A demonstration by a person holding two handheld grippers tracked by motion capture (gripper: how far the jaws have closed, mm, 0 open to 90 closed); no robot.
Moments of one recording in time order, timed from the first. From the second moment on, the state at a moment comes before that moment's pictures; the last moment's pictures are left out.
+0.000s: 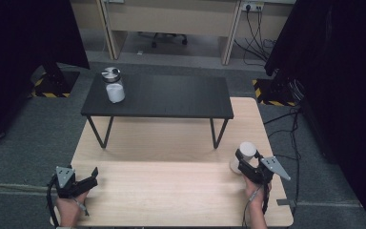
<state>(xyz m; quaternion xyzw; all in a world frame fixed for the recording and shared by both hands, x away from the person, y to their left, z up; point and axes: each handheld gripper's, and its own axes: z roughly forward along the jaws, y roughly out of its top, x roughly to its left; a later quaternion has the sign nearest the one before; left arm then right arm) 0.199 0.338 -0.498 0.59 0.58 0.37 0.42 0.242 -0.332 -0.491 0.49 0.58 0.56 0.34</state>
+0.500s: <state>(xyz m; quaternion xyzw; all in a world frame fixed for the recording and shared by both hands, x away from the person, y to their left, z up) 0.199 0.338 -0.498 0.59 0.58 0.37 0.42 0.238 -0.325 -0.481 0.48 0.58 0.56 0.34</state>
